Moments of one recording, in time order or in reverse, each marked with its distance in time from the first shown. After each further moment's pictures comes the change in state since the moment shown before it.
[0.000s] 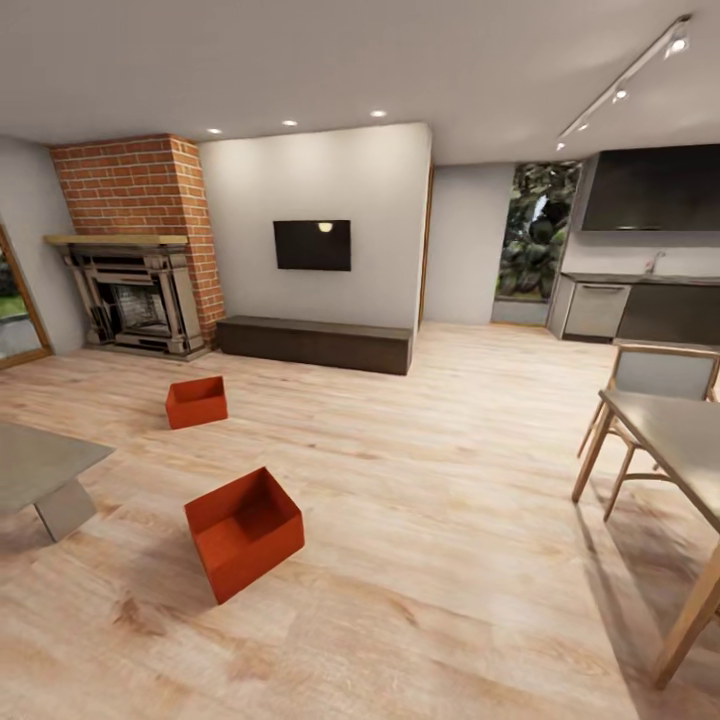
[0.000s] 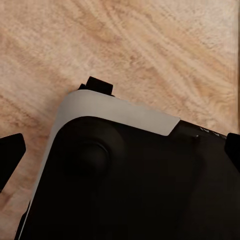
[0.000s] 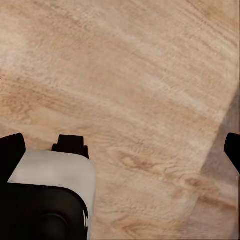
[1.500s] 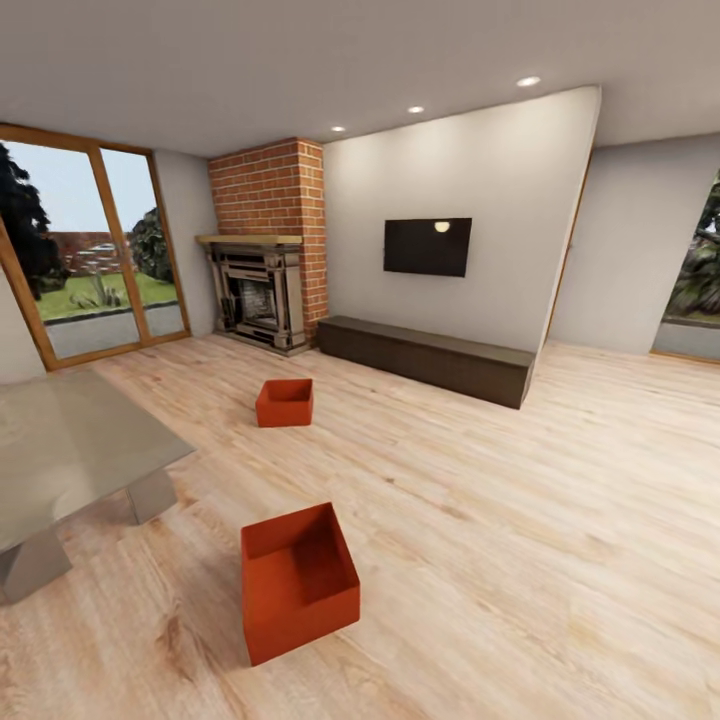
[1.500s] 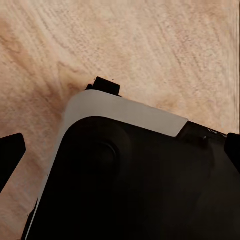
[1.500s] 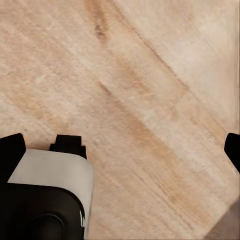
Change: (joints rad) left arm 0.000 0.000 0.000 0.001 -0.001 -0.002 0.027; right arm 0.000 -0.004 0.002 0.000 0.006 0.000 0.000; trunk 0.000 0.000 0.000
